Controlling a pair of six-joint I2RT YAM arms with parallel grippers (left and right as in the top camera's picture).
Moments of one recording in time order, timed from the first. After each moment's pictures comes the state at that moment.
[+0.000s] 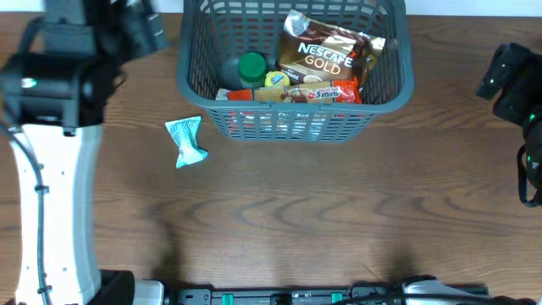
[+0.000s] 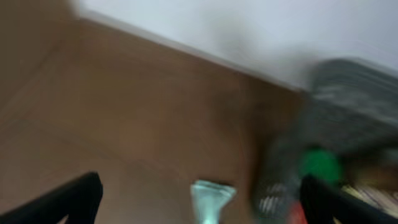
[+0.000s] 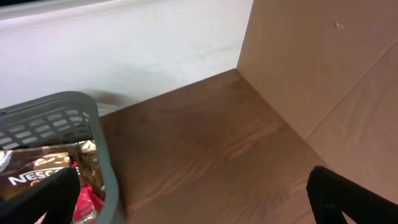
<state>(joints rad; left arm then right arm) -0.07 1.59 2.09 -1.23 -0.25 -0.34 0.17 1.41 2.35 -1.51 0.61 0.33</state>
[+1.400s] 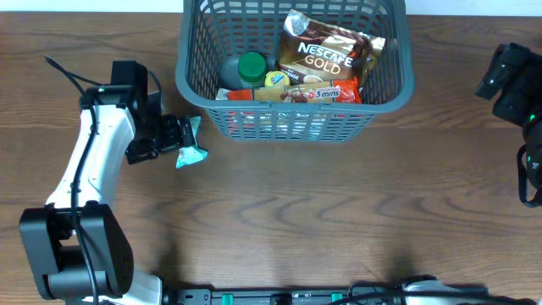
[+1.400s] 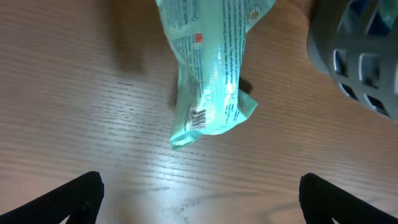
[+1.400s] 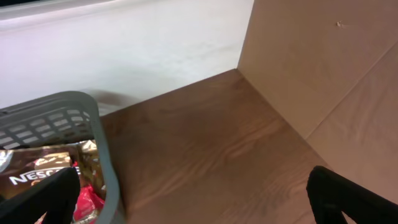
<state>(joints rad) 0.04 1.69 1.28 -1.04 0.20 -0.20 0.17 1.41 2.35 -1.51 0.61 0.33</state>
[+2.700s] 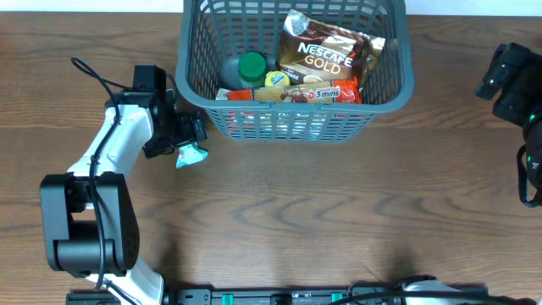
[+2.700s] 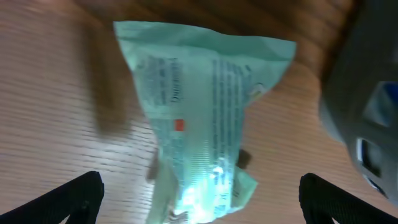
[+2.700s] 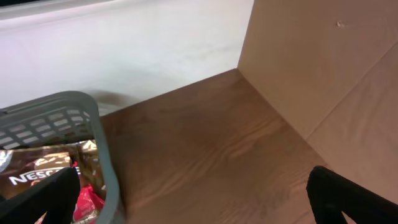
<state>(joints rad) -0.01 1.81 1.22 -0.78 0.16 -0.31 0.17 1.41 2.35 -1.51 0.61 0.33</state>
